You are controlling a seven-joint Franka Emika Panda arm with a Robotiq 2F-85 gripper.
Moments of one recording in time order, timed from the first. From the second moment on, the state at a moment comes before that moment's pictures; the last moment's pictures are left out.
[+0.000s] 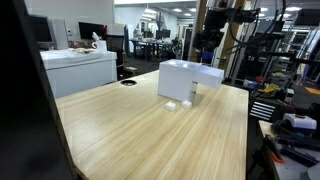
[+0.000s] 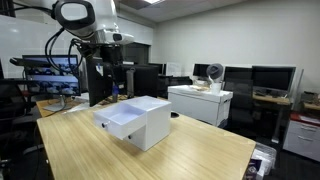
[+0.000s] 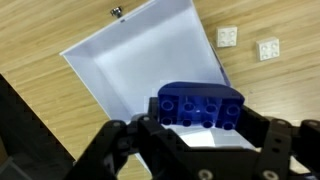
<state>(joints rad) 1.79 0.54 -2.20 -2.45 0.45 2.25 -0.20</state>
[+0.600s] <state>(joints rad) 1.79 0.50 -2.27 -2.56 0.57 2.34 -0.51</state>
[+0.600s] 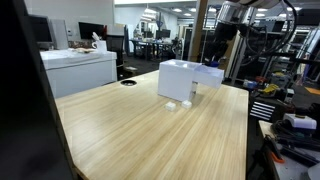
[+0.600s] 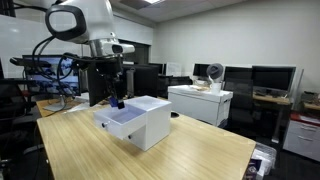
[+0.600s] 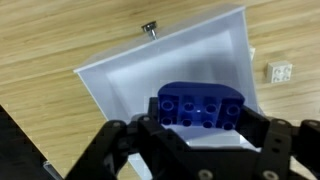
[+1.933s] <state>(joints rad) 1.79 0.52 -2.20 -2.48 0.72 2.32 -0.73</state>
